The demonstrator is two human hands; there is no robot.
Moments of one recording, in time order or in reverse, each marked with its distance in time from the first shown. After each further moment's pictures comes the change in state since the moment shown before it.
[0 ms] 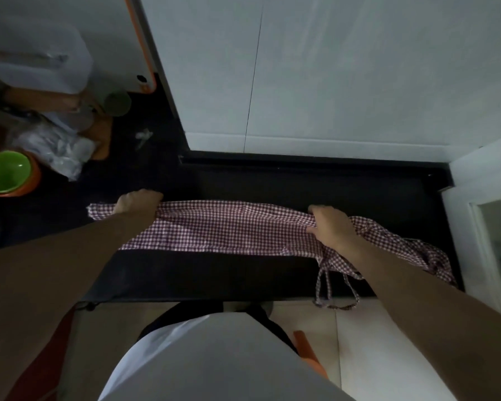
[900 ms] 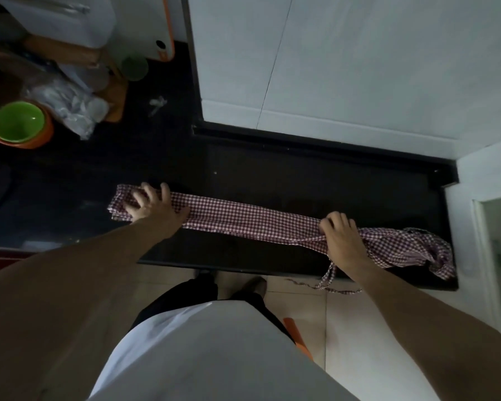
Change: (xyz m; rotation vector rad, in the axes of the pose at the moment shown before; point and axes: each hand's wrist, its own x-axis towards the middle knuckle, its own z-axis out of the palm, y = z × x) left_hand -0.065 0.052 0.057 -0.182 -0.248 -0.346; right_hand -0.065 0.022 0.064 -0.263 0.190 -0.126
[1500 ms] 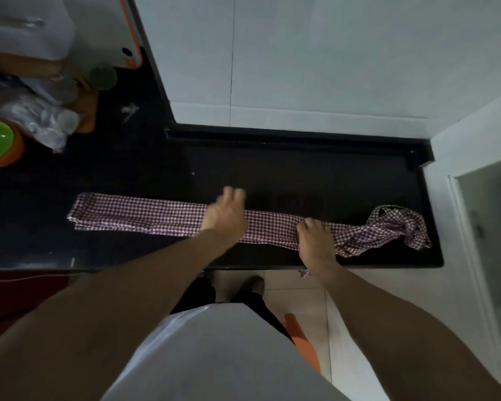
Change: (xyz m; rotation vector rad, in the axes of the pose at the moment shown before) left_hand -0.077 0.153 -0.001 -0.169 0.255 0.533; right_hand -0.016 -0.030 0.021 0.137 -0.042 0.150
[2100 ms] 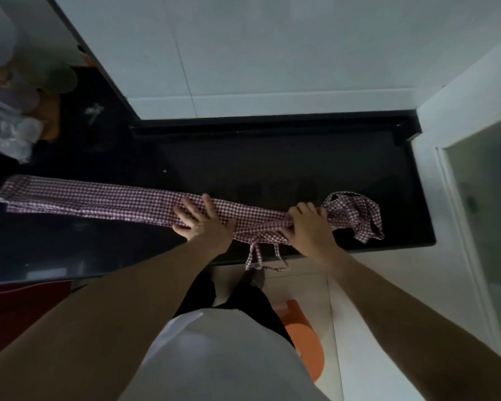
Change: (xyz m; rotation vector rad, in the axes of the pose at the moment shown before) left_hand 0.009 0.022 0.064 0.115 -0.326 -0.499; right_hand -0.001 0.050 0.005 0.211 0.107 -0.108
